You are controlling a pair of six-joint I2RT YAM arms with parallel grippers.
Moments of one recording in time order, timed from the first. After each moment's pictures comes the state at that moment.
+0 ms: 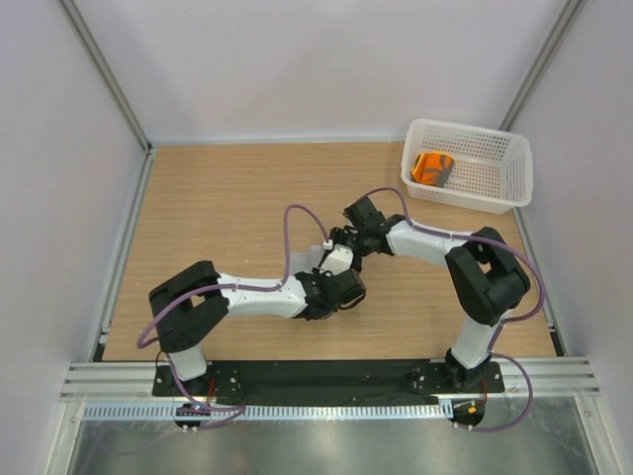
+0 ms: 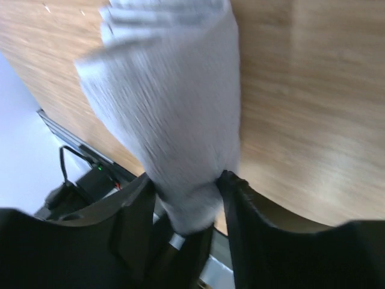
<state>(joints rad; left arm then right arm) -1.17 1.77 1.03 -0.39 -0.61 -0.68 0.61 1.77 1.06 -0.33 -0.47 0.90</state>
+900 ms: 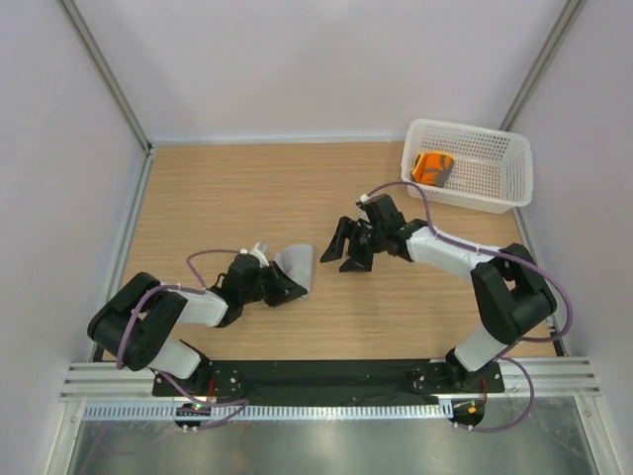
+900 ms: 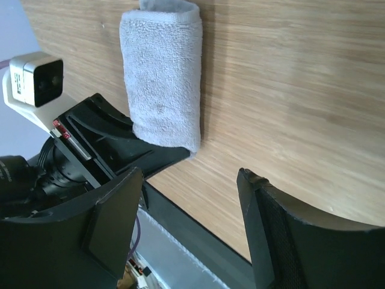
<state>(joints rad) -0.58 1.44 0.29 0.53 0.30 -1.08 0.54 1.58 0.97 -0.28 -0.45 0.84</state>
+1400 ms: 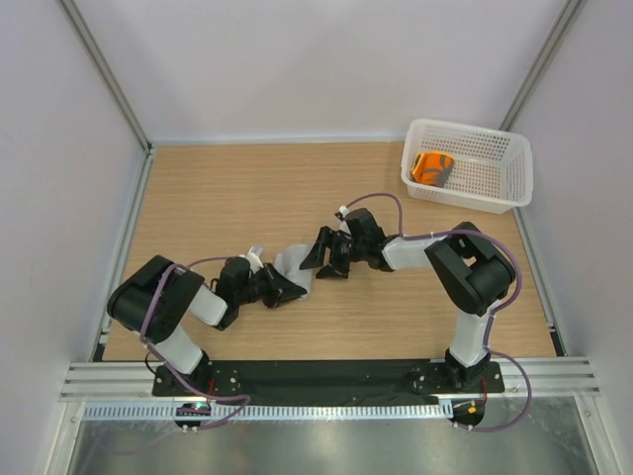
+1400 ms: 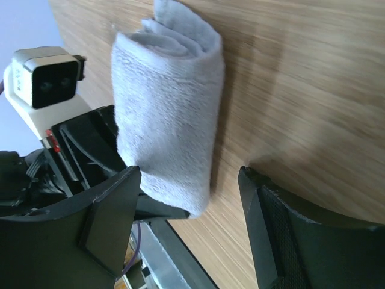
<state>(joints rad) -0.48 1.62 0.22 0.88 0.50 -1.23 0.62 1.84 0.89 0.19 -0.54 0.93</state>
